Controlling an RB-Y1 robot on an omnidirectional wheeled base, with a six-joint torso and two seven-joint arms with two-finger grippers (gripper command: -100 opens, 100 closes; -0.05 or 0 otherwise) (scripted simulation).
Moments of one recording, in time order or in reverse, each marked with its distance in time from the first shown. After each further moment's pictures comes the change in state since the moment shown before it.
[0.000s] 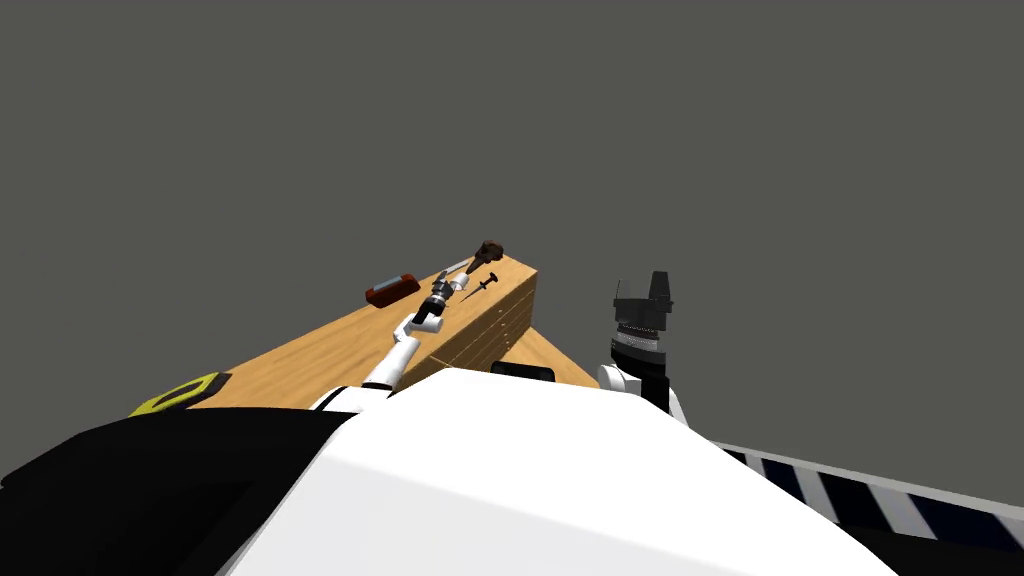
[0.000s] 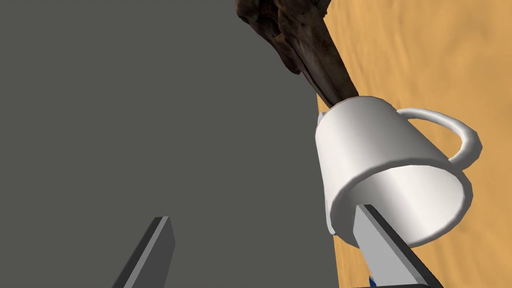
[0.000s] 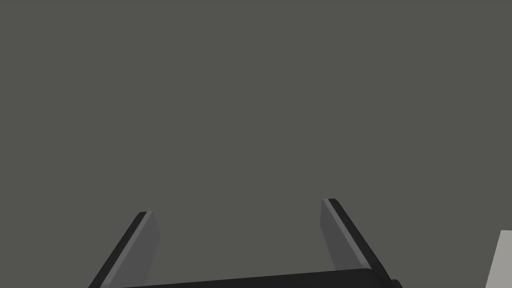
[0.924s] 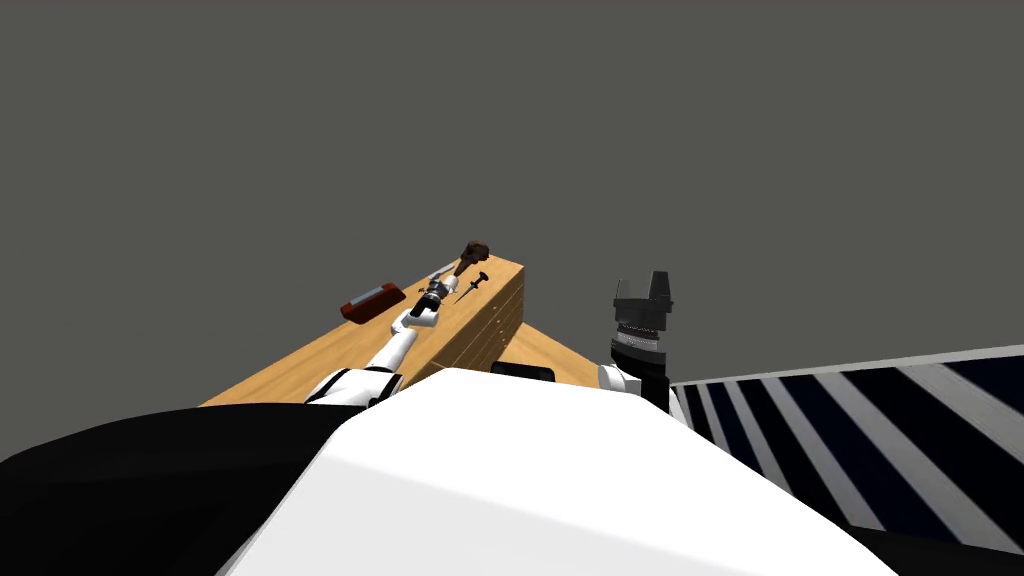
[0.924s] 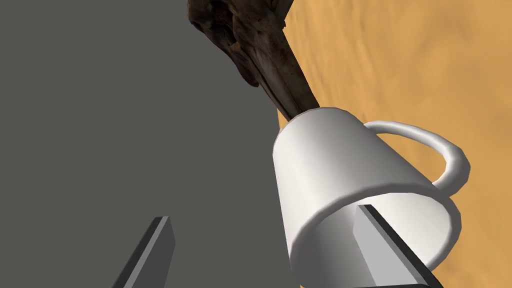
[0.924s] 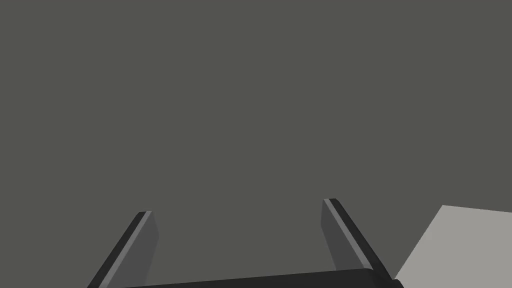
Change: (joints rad) left arm -0.123 0.054 -0.005 0.231 0.038 0.066 0.068; right arm 0.000 0.000 0.000 0.000 0.000 0.000 0.000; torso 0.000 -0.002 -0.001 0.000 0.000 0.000
